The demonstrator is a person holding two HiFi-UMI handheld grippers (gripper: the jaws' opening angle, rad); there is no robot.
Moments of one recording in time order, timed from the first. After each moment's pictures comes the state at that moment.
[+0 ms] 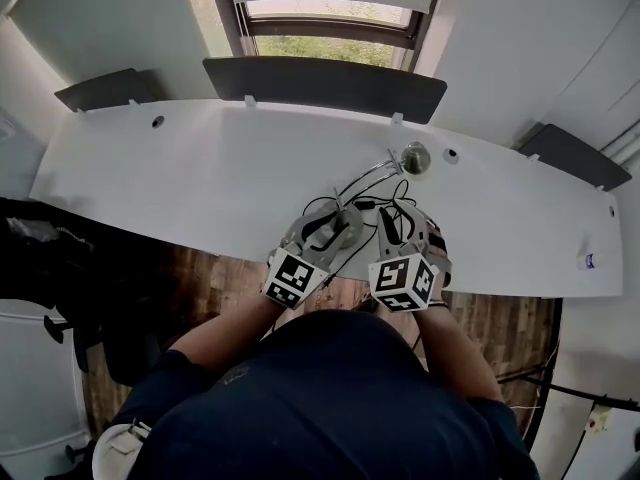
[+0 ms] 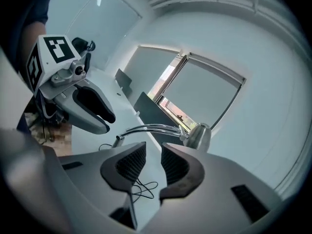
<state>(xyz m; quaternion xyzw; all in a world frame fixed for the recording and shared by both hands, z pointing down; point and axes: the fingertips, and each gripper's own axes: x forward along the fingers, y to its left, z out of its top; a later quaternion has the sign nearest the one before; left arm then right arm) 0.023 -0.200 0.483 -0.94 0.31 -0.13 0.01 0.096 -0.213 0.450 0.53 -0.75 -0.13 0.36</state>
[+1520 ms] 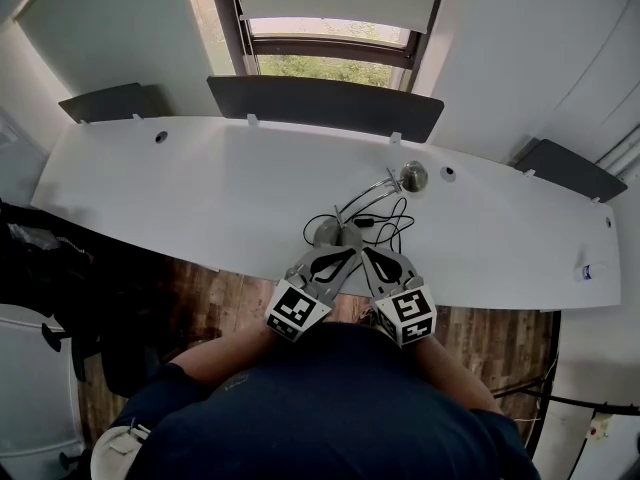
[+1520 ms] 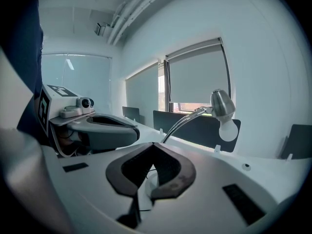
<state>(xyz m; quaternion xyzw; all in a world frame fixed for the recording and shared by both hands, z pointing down) 0.036 -0.156 0.450 -0.96 0.27 -0.08 -0.01 0.054 -0.167 0.471 0.48 -0.86 0.08 0.14</state>
